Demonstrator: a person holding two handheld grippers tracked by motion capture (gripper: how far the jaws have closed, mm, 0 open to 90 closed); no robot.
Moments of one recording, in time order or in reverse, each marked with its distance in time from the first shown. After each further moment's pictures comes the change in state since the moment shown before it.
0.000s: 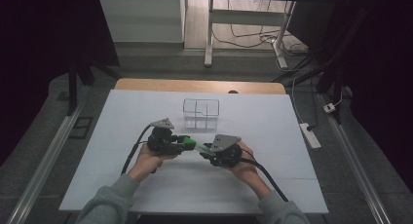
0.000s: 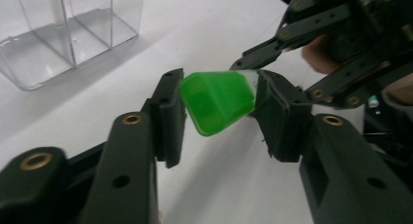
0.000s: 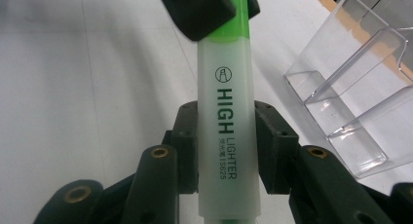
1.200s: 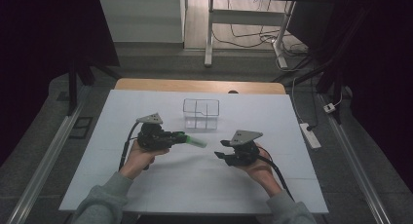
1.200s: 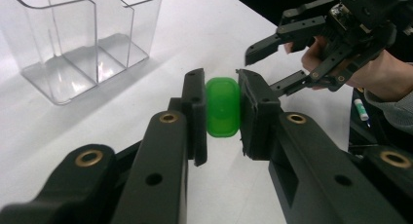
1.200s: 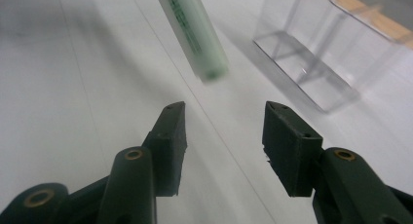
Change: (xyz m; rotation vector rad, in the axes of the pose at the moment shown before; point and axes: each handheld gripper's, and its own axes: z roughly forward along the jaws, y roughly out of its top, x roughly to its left) left arm 0.006 0.004 -0.030 -0.075 0.010 0.007; right arm -0.022 -0.031 -0.039 -0.002 -0.021 0.215
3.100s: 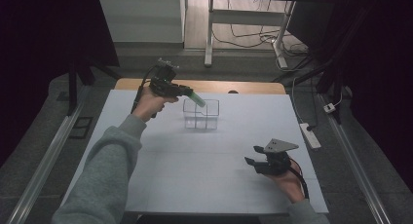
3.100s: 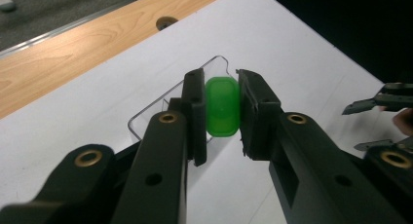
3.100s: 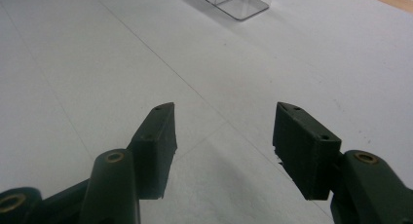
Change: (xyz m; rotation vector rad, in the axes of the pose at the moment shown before) left arm 0.048 0.147 0.021 0.178 0.200 0.000; right arm -0.024 -0.069 -0.057 0.018 -0.156 0.147
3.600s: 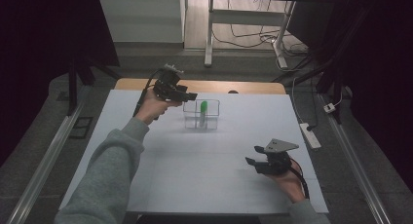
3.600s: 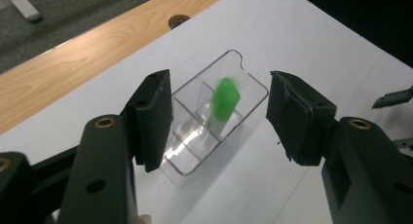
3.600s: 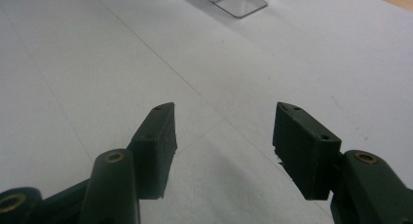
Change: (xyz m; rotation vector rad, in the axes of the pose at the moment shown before) left arm -0.006 -0.014 0.004 -0.022 0.066 0.056; right arm -0.002 -0.001 -0.001 0.001 -0.001 0.003
